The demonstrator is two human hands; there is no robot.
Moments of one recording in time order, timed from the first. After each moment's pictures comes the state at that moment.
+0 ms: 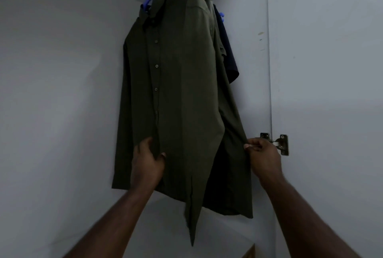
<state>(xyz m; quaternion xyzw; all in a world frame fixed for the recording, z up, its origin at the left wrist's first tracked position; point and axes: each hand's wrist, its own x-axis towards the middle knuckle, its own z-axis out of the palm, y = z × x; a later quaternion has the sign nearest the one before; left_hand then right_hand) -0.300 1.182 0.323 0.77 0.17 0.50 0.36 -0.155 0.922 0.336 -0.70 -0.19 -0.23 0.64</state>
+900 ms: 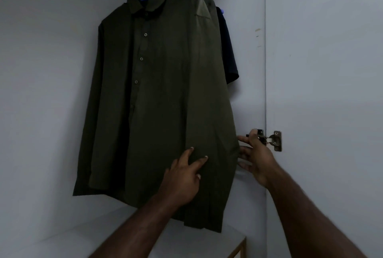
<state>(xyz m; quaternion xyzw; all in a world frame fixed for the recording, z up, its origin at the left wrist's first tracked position) -0.273 1.114 0.289 0.95 0.05 0.29 0.07 -0.163 0.909 0.339 -0.59 -0.23 0.07 0.77</state>
